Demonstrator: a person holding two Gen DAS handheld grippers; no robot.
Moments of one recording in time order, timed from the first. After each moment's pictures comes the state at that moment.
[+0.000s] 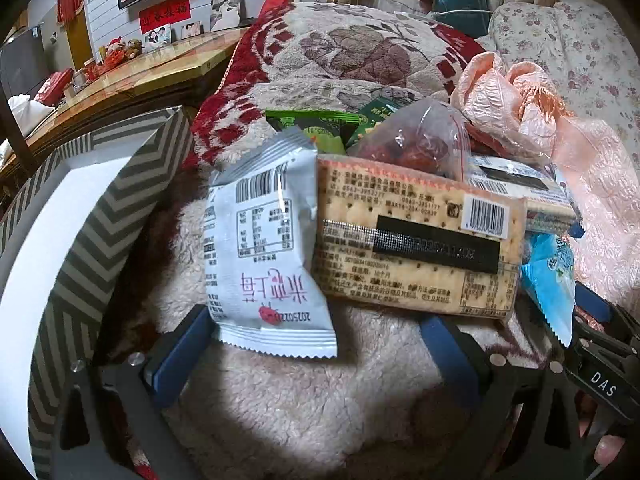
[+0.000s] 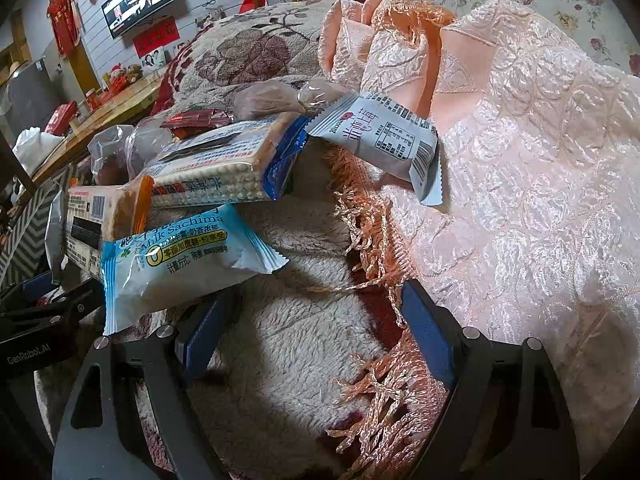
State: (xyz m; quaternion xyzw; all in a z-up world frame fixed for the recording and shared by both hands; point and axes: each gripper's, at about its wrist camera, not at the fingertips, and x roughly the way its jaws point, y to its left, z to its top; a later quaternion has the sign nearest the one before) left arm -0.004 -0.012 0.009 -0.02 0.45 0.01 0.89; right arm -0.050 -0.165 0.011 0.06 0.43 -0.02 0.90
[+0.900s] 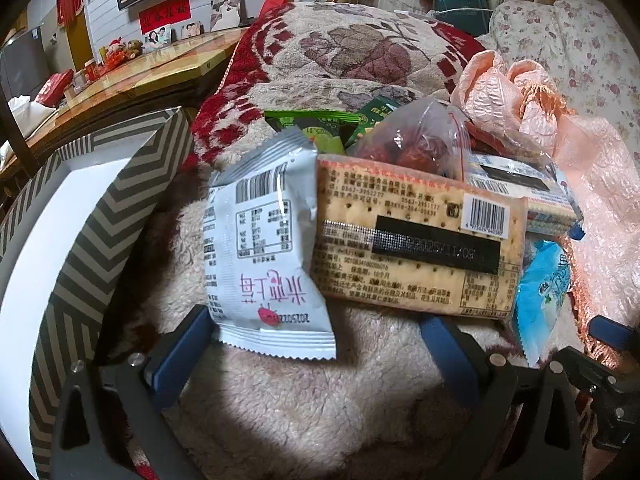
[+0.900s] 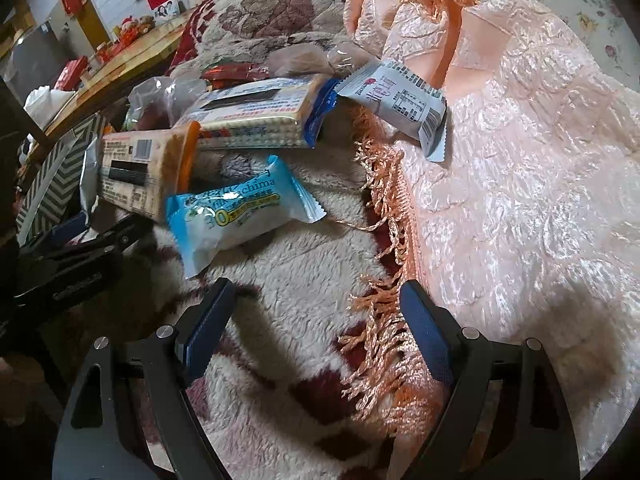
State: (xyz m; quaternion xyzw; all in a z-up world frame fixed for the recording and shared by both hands) left arm -0.007 -0.006 0.006 -0.02 0.46 0.01 0.89; right arm -0.071 -0.157 0.035 0.04 0.52 0.02 0.85
